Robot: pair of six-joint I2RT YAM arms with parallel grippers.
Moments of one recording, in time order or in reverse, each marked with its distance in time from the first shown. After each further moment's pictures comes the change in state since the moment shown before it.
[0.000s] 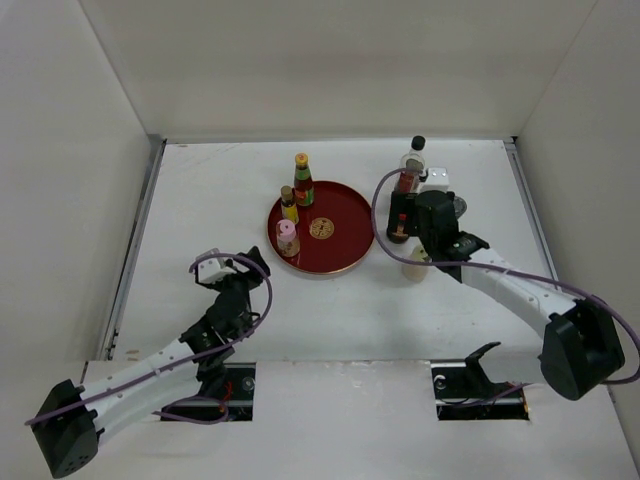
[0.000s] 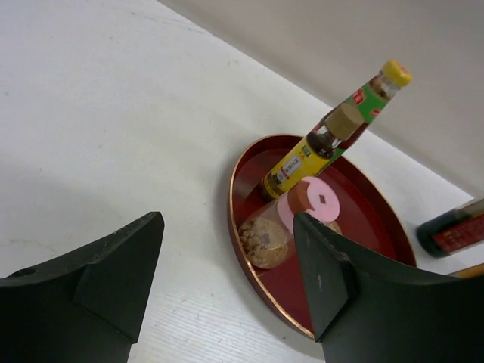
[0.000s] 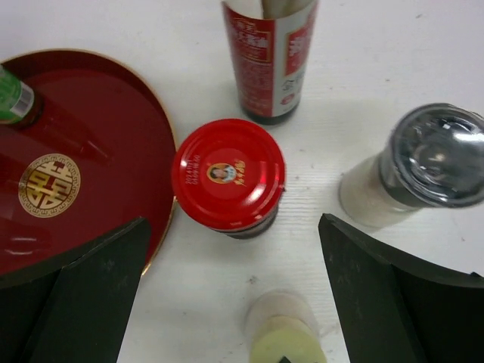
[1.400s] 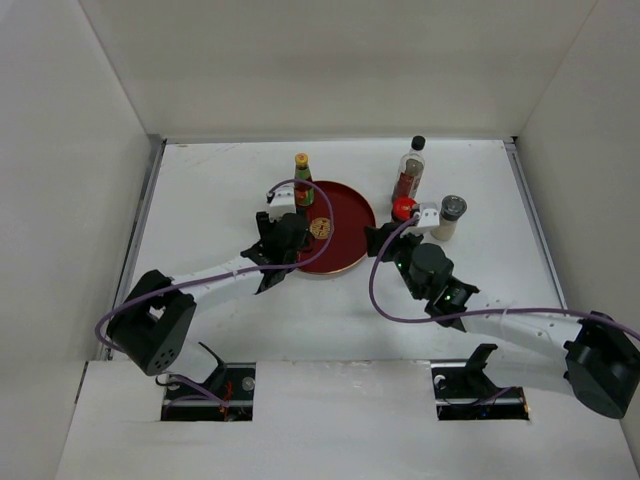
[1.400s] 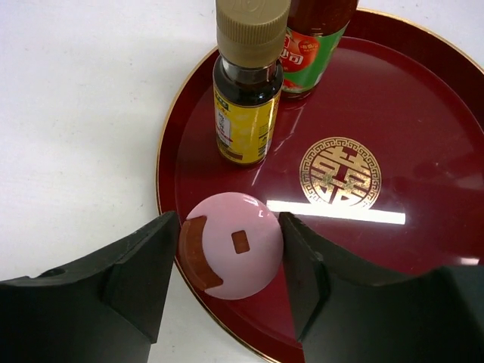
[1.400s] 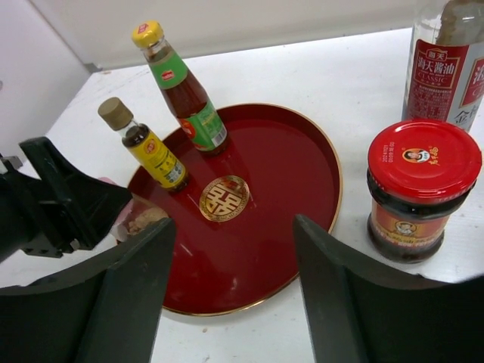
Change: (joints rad) left arm 0.171 0.874 0.596 -0.241 0.389 0.097; right arm 0.341 -0.141 -0.306 0.576 0.113 0.072
